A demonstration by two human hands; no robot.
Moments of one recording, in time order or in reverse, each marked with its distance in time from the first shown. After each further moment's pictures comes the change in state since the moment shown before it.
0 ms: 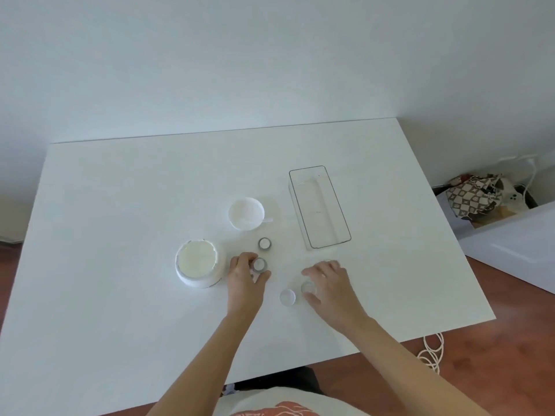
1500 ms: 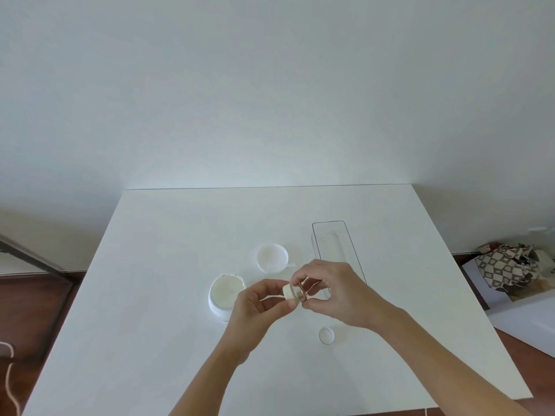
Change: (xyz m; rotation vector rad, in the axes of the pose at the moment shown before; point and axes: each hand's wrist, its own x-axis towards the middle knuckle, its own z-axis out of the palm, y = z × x) left_hand -0.049 0.073 -0.086 -0.752 -0.319 0.121; right_hand 0.032 -0.072 -0.145 0.546 -0.109 -0.338
